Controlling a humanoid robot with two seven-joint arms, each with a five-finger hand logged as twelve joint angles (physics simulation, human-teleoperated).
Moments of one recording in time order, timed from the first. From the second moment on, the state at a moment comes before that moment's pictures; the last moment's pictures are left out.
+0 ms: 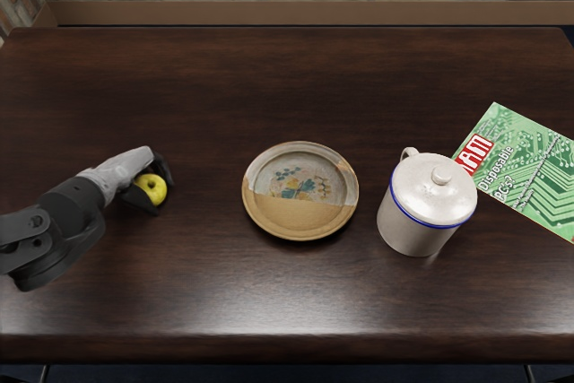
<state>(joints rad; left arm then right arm) -0.81 0.72 -0.21 -1.64 1.25 0.27 0.61 0.03 0.00 -0.01 0.15 -0.07 0.14 -0.41</state>
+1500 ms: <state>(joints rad) -1.15 0.31 -0.21 -1.49 1.00 0.13 0.61 0.04 0.00 -0.01 0.15 -0.07 0.14 -0.41</state>
